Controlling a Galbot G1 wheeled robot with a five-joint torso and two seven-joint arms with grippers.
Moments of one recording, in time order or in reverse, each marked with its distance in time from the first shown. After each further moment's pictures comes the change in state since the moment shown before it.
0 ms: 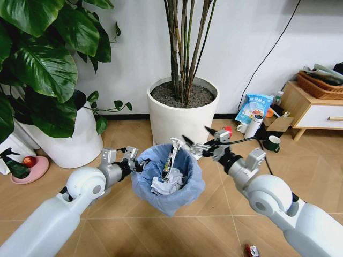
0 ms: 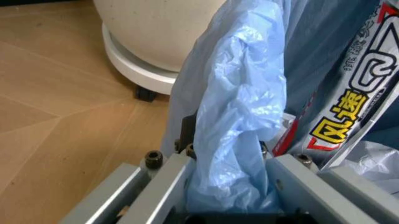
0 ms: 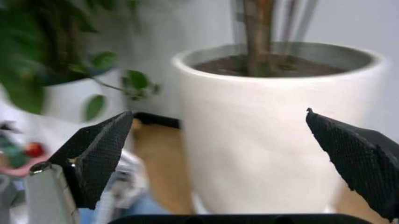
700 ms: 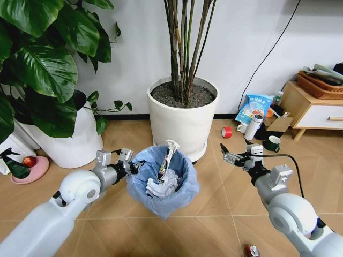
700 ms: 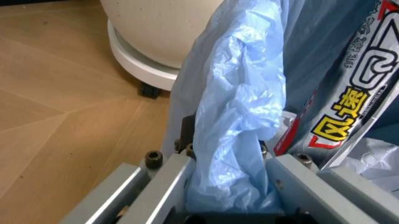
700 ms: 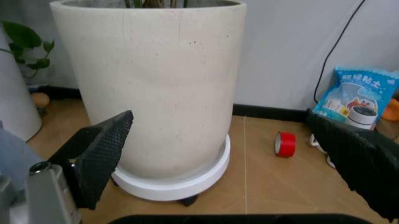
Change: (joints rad) left arm 0.031 0.019 -0.023 -0.017 -0.001 -0.002 0.004; right arm -0.349 0.093 0.297 0.001 -0.146 -0.001 0.006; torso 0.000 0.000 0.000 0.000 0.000
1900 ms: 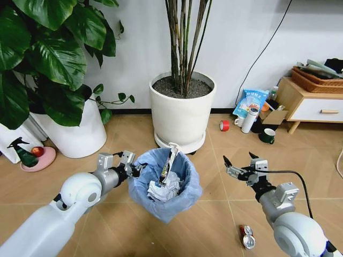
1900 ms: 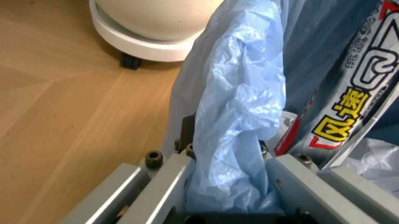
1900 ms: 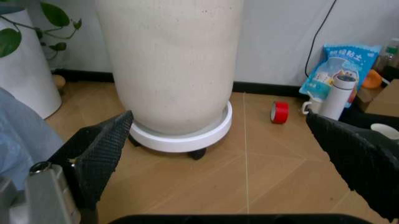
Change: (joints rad) left arm 0.025 0.003 -0.003 -0.025 0.011 -0.003 0.008; right arm -0.139 0.064 0.050 0.050 -0.062 0.016 -0.029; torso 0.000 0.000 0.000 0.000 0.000
